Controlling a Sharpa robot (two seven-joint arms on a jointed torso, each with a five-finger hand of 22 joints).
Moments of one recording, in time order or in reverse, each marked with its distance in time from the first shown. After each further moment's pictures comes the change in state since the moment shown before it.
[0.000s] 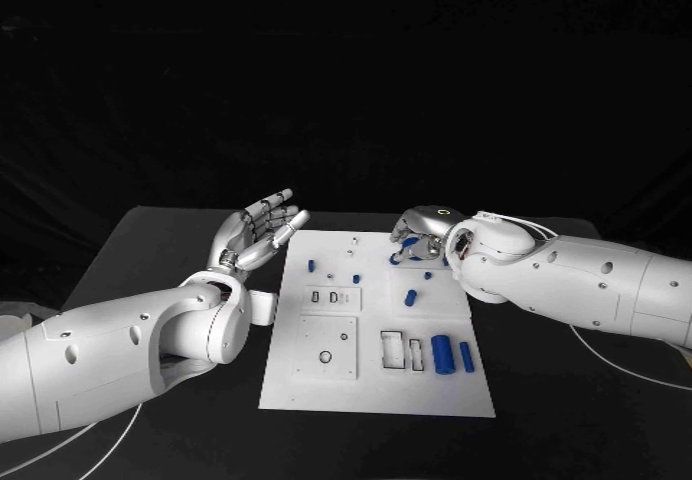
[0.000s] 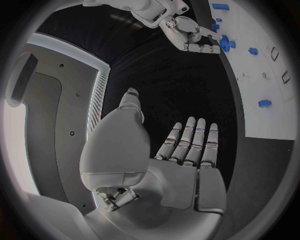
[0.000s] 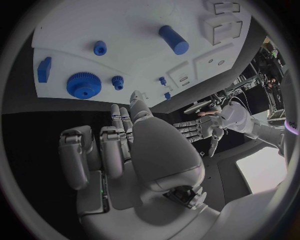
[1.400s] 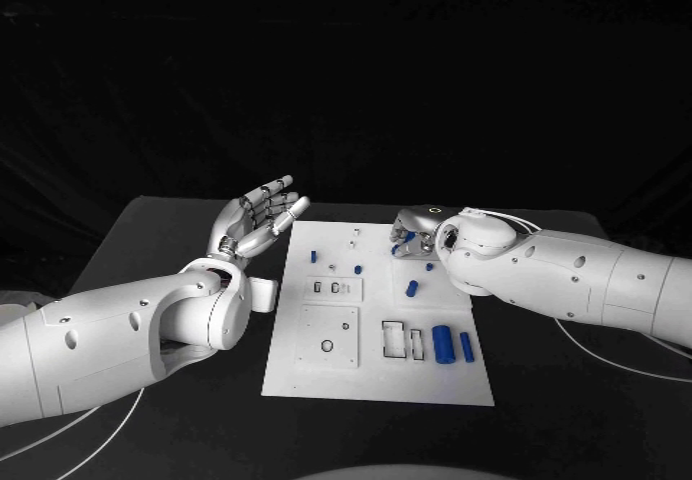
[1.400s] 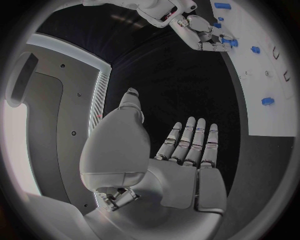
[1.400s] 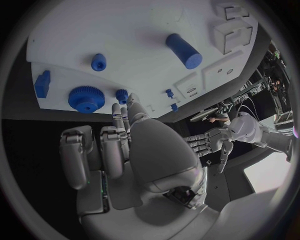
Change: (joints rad) left arm 0.005 -0.007 0.001 0.004 -0.002 -0.001 0.000; left_hand 0.000 0.000 0.000 0.000 0.001 0.007 0.000 0.000 0.000 0.000 0.000 0.000 0.000 0.000 0.000 0.000 0.000 0.000 -0.007 0.000 0.000 -0.001; right arm -0.033 0.084 0.000 -0.094 -0.024 0.063 -0.058; right_hand 0.044 0.036 0.038 0.011 0.000 0.014 -0.014 -0.005 -0.007 0.045 -0.012 -0.026 0.000 0.000 0.000 0.004 0.000 0.000 0.000 -0.007 -0.001 0.000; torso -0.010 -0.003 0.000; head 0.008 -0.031
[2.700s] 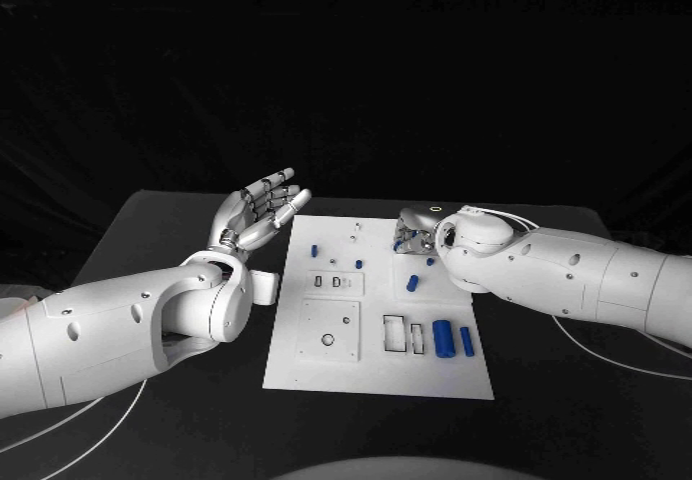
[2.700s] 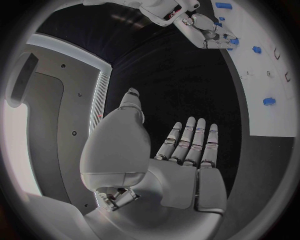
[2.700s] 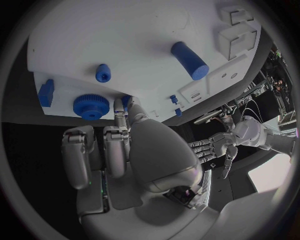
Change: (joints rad) left arm 0.002 0.004 0.000 -0.004 0.000 0.000 0.000; left_hand 0.004 0.004 0.006 0.000 -0.004 0.004 0.004 0.000 0.001 0.000 0.000 0.000 0.000 0.000 0.000 0.000 0.001 0.000 -0.004 -0.004 0.000 -0.001; right arm -0.016 0.012 0.000 -0.023 -0.006 0.007 -0.029; right_hand -0.001 0.035 0.049 0.035 -0.009 0.100 -0.010 0.022 0.002 0.154 -0.032 -0.010 -0.002 0.000 -0.039 0.000 0.000 0.000 -0.001 -0.034 0.000 -0.001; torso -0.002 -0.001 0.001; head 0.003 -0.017
